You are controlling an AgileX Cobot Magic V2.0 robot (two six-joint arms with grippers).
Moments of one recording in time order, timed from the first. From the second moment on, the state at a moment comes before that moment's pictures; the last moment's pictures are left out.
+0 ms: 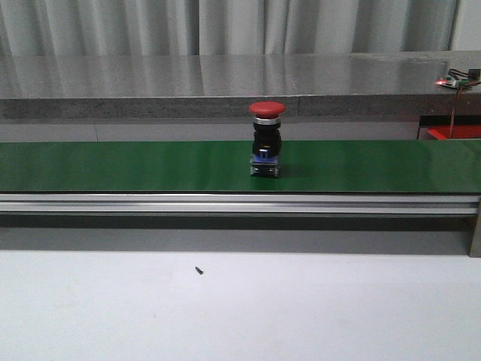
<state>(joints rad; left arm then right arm) 0.04 0.79 -0.74 -0.30 0.85 0.33 -0.52 1.70 -1.09 0.04 0.85 0.20</state>
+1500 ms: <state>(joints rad) 0.04 0.79 -0.74 -0.30 0.87 0.33 0.08 1.42 -1.33 0.06 1.07 0.16</state>
